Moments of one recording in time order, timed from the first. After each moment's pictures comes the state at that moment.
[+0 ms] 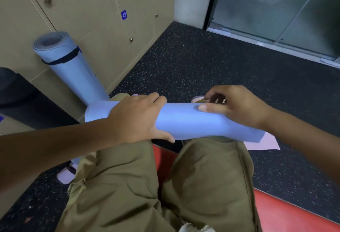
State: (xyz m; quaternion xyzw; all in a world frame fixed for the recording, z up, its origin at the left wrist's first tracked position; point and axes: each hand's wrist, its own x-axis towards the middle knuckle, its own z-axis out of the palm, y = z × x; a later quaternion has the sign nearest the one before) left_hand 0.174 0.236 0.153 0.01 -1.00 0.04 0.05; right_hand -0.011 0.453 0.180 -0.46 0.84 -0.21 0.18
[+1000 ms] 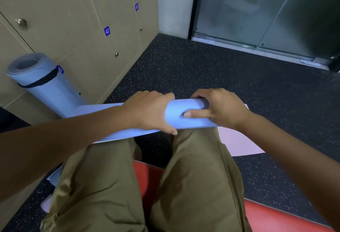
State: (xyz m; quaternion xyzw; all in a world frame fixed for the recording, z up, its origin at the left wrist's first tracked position) left_hand 0.077 0.250 0.171 0.03 -0.99 -0.04 -0.09; right_hand -0.045 0.450 0.167 -0.46 0.87 -0.15 0.06
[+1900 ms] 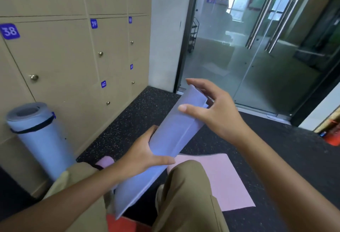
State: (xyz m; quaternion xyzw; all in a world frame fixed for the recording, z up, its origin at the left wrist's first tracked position) left_hand 0.089 0.264 0.182 0.05 -0.80 -0.58 0.12; right_hand -0.020 0.449 0.322 -0.43 0.75 -0.50 0.01
